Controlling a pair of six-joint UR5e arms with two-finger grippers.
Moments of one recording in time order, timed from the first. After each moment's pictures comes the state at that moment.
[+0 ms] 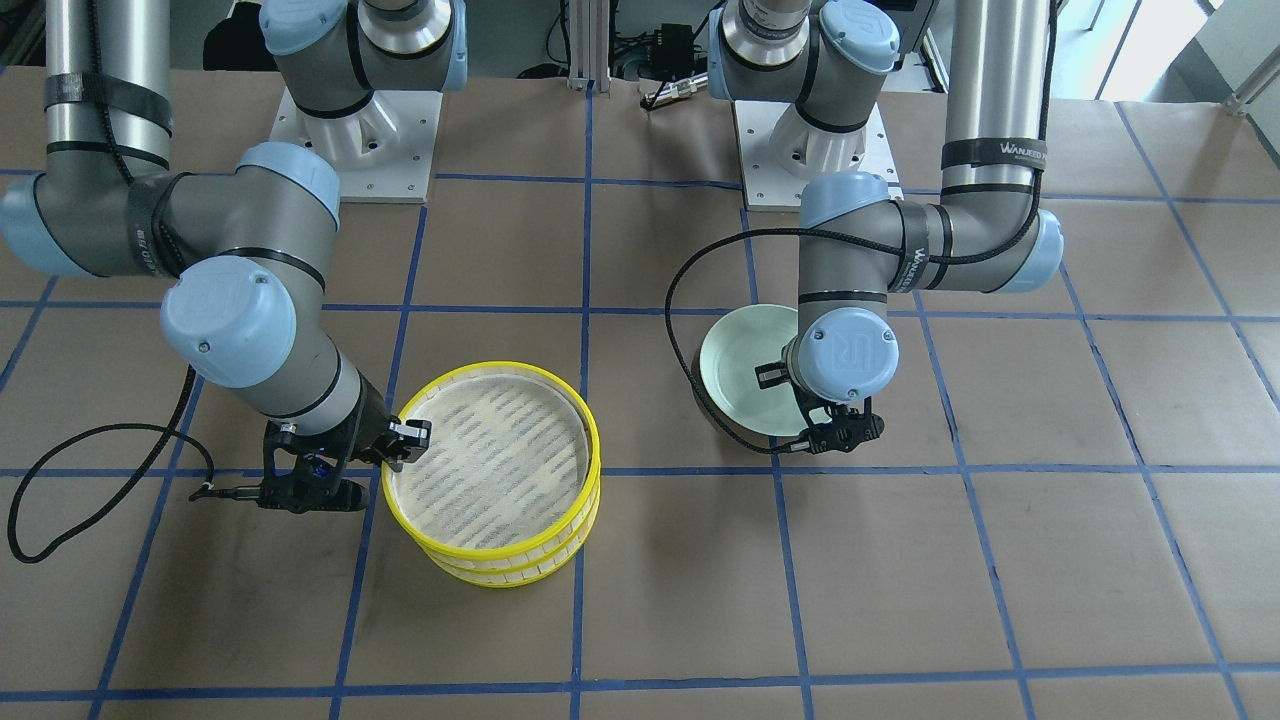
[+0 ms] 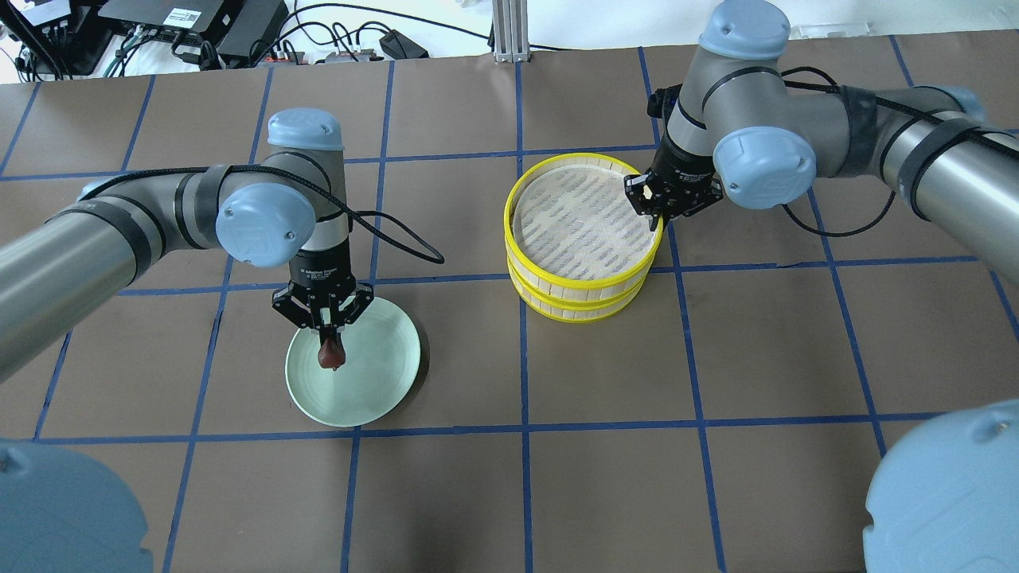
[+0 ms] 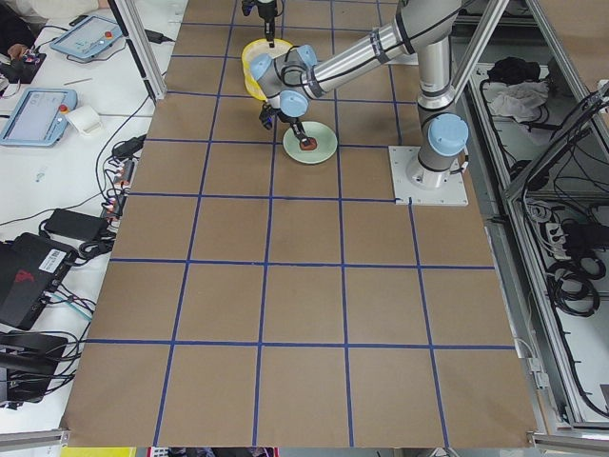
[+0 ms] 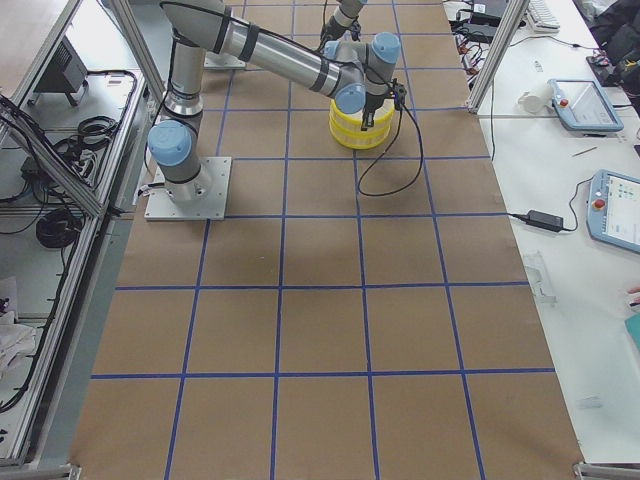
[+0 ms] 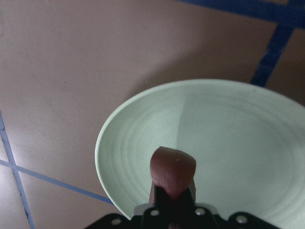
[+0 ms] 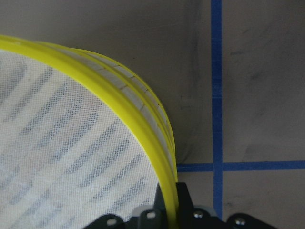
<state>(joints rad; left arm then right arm) -1.60 -1.94 -1.81 -1.43 1.74 -0.30 1.59 -1.20 1.69 -2.01 -1.47 0.08</state>
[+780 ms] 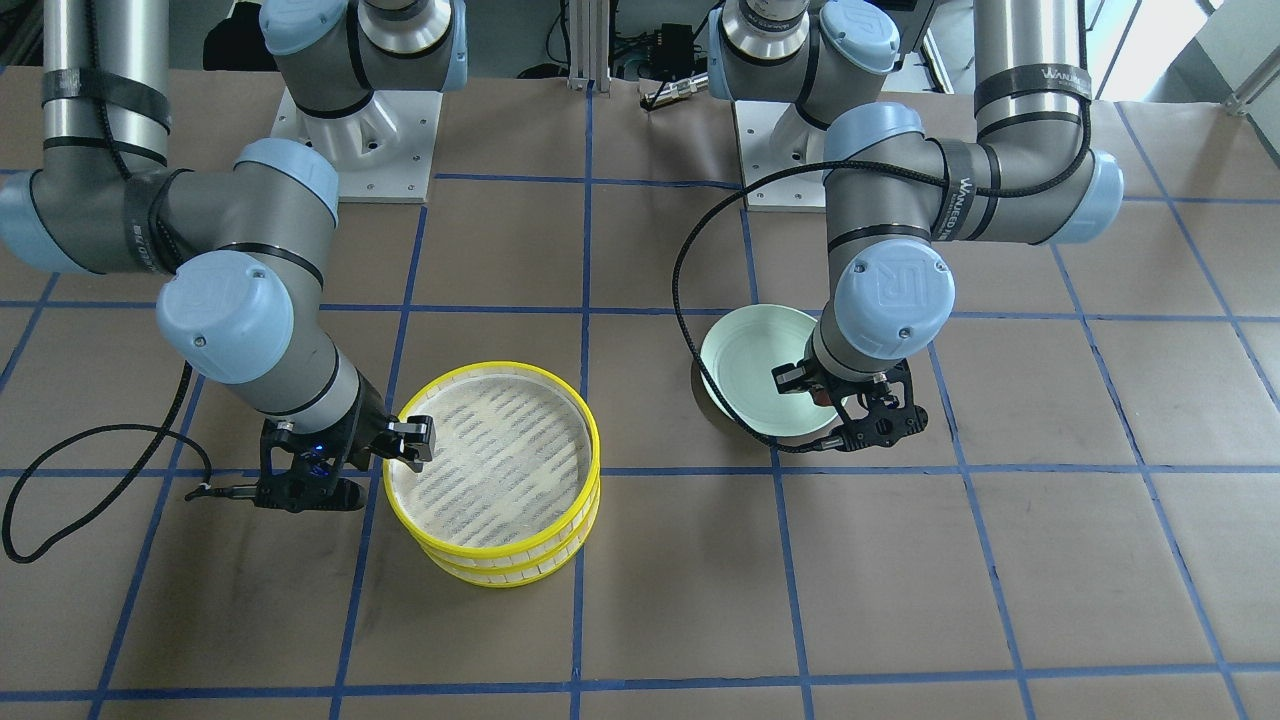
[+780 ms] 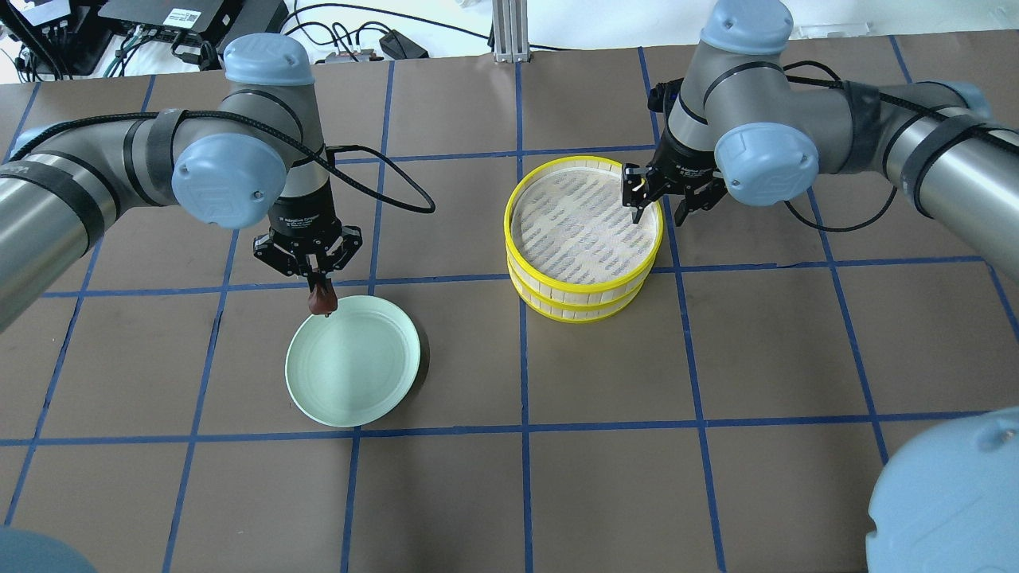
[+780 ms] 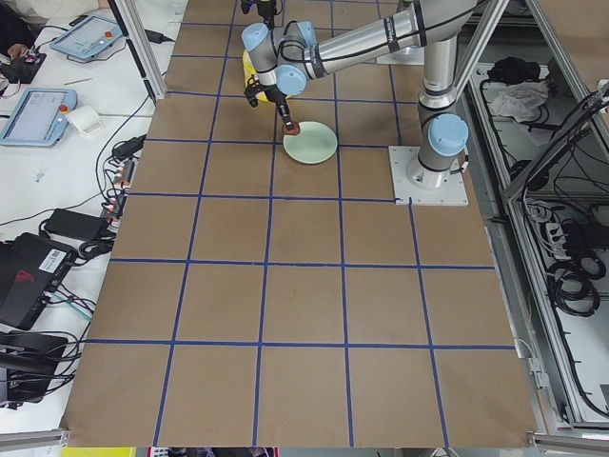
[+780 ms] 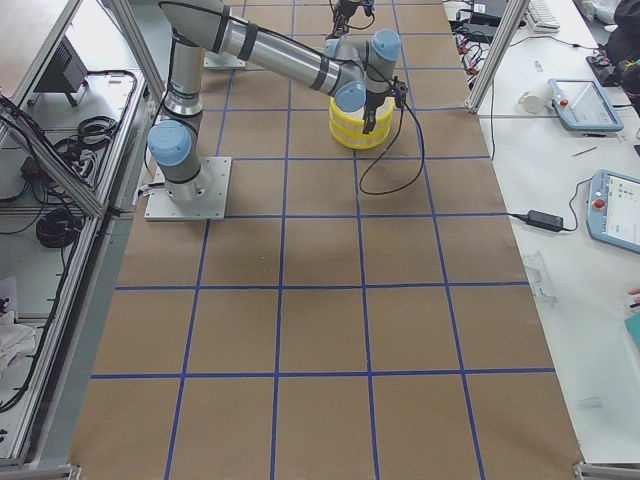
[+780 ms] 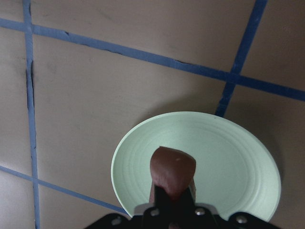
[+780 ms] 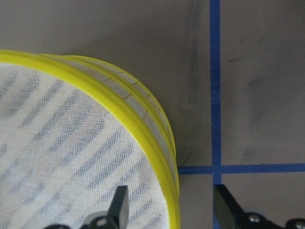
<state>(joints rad) -1.60 -1.86 -1.71 -1.44 1.73 -0.29 1.59 -1.21 1.68 -2.01 -1.47 0.08</state>
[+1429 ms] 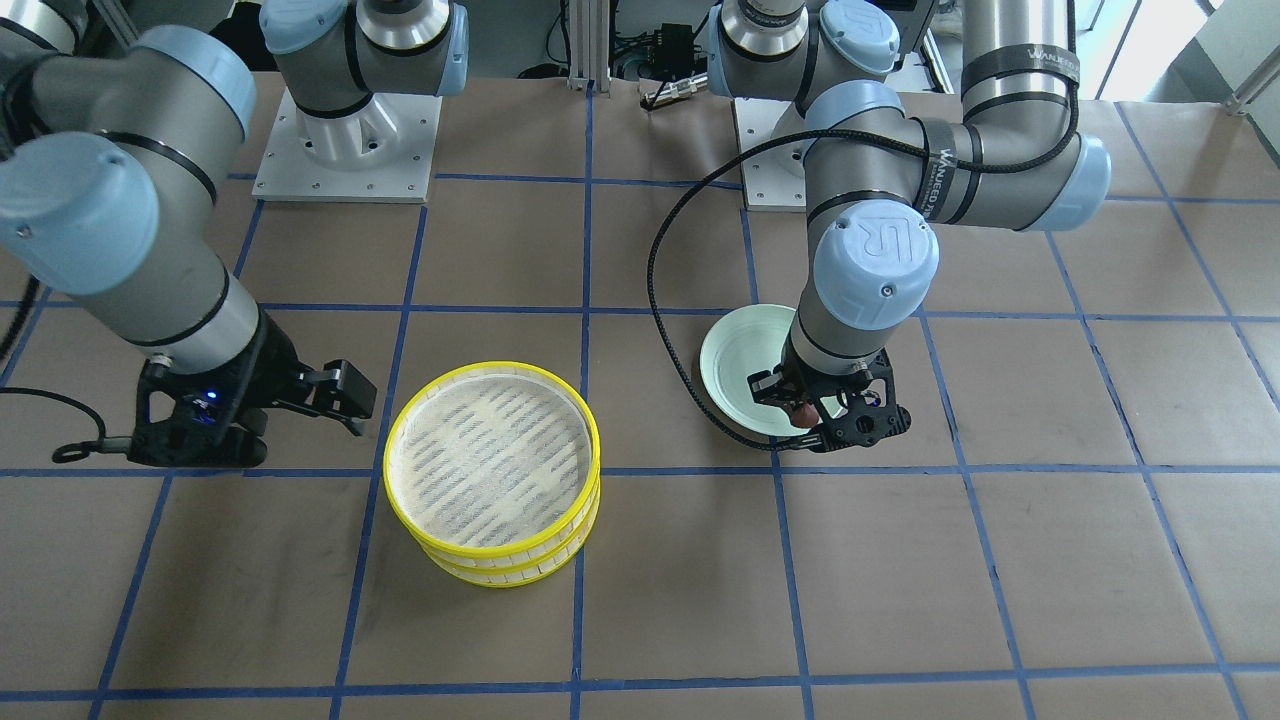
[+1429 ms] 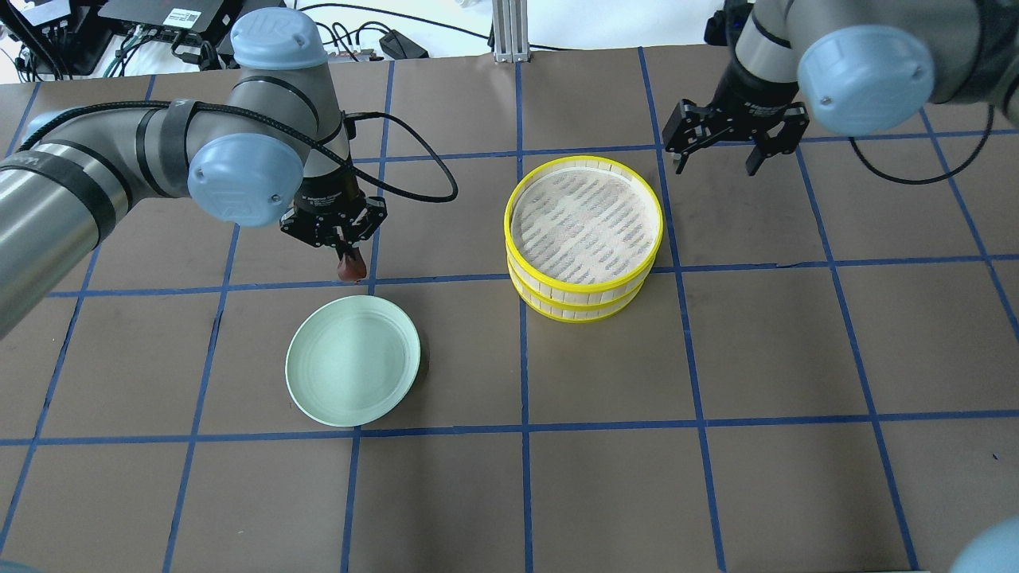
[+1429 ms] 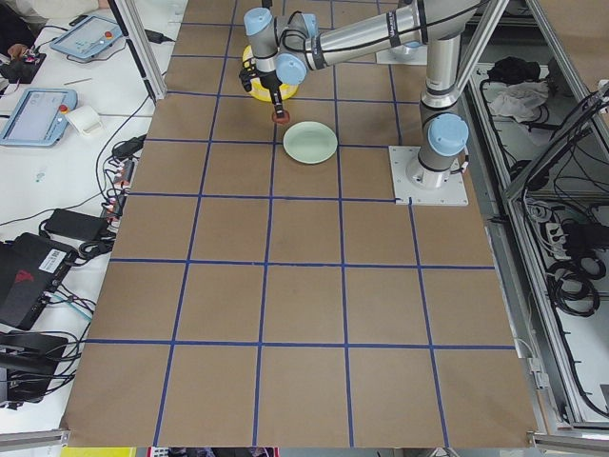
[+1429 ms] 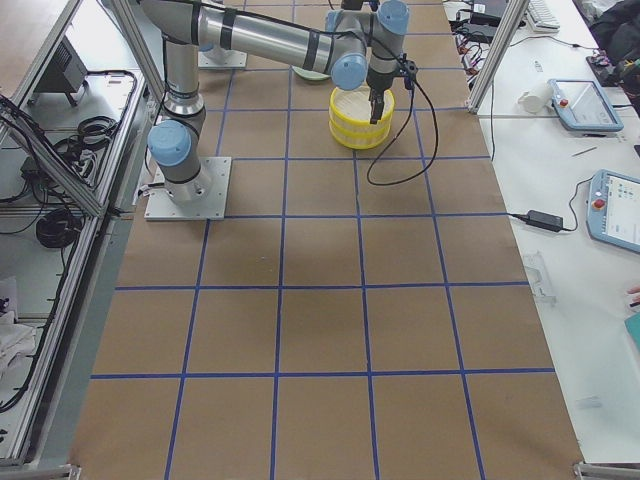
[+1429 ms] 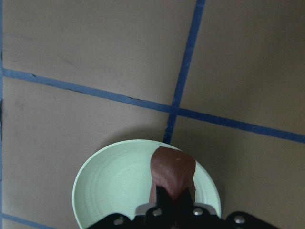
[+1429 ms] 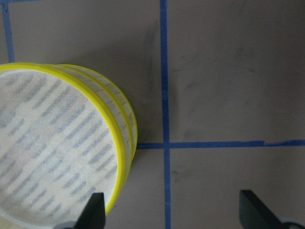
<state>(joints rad) -1.64 -1.85 -1.69 -1.33 1.67 -0.30 1.52 -1.32 1.57 -1.79 -1.50 -0.02</state>
